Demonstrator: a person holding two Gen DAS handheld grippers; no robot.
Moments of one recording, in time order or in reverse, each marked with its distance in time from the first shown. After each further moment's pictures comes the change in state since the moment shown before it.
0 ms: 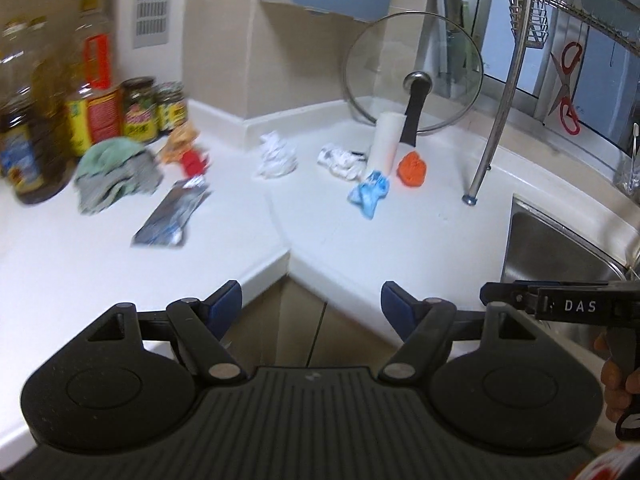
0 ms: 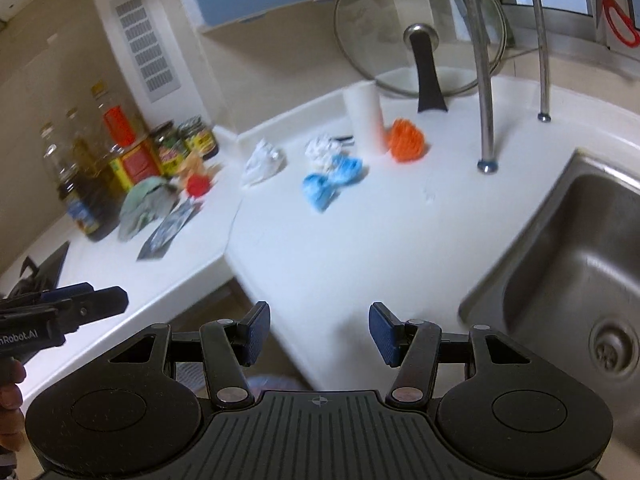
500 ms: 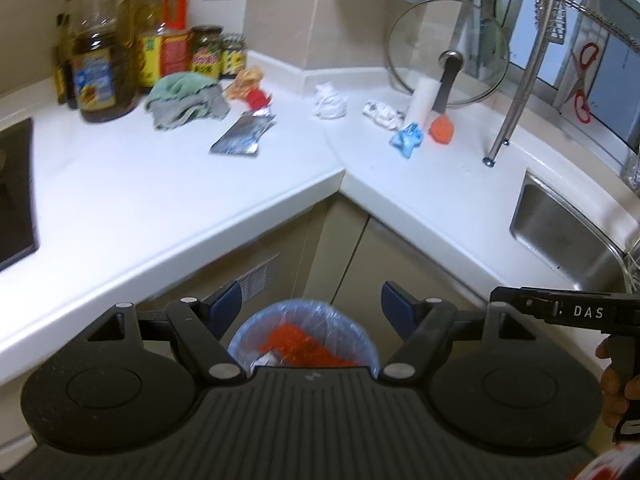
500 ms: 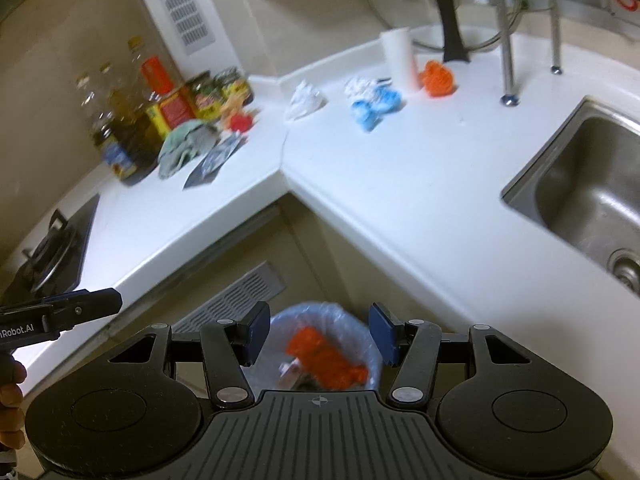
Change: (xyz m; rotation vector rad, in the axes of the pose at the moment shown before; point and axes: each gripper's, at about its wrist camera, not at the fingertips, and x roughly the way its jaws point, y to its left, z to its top) left arm -0.086 0.049 -0.067 -0.104 0.086 0.048; right arm -0.040 0.059 -0.078 0.013 0.093 0.034
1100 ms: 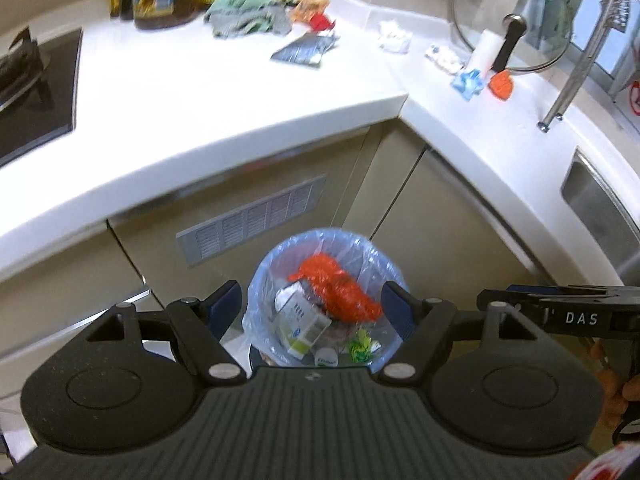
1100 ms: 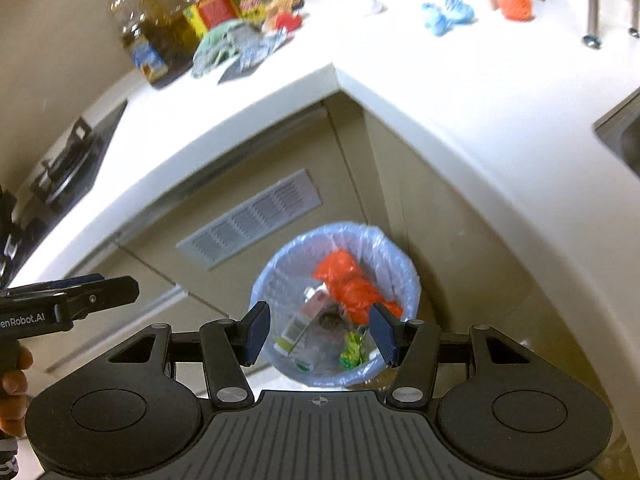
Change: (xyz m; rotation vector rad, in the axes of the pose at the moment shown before) left arm 0.005 0.022 -0.051 -0.139 0.145 0.110; right arm 0.052 0.016 -0.031 -0.107 0.241 0.100
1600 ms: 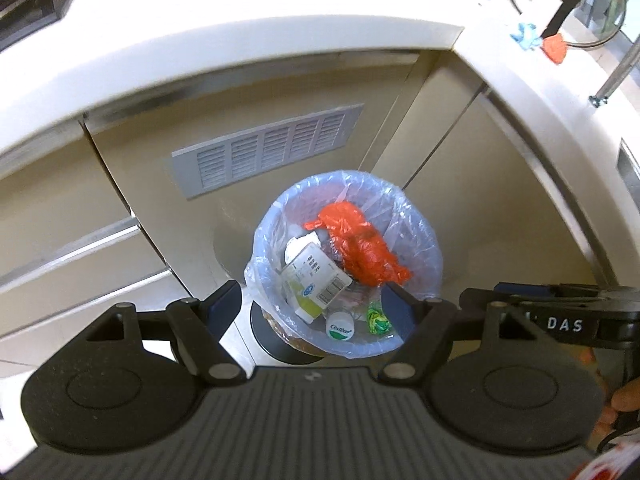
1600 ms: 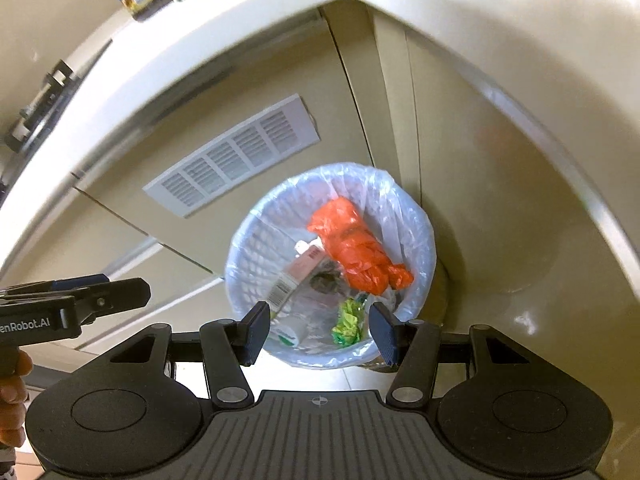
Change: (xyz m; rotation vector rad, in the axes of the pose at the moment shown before) left arm 0.070 0.013 -0.035 -0.106 0.136 0.047; right arm 0.081 -0.018 -0.016 -0.056 0.139 0.014
